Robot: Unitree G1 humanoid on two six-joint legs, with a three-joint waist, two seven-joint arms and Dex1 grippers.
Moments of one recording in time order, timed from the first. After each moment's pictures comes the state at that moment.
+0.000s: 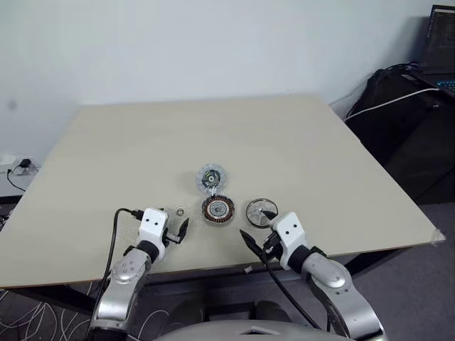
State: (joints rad) left arm 0.14 0.23 -0.07 0.00 -0.05 0.14 -0.31; right arm 0.28 -0.31 0.23 -0.43 0.07 0.34 0.42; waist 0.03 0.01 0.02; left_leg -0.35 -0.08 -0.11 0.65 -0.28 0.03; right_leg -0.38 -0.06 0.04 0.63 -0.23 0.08
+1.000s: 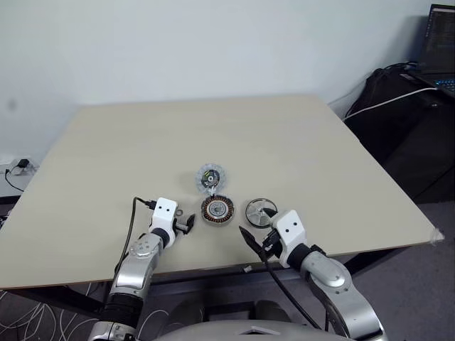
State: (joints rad) left arm -0.02 0.18 -0.07 0.20 -0.04 0.26 -0.26; right arm 0.28 -0.31 0.23 -0.45 0.07 0.35 0.39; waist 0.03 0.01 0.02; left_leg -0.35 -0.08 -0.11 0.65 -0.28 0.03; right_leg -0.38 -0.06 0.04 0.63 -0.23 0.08
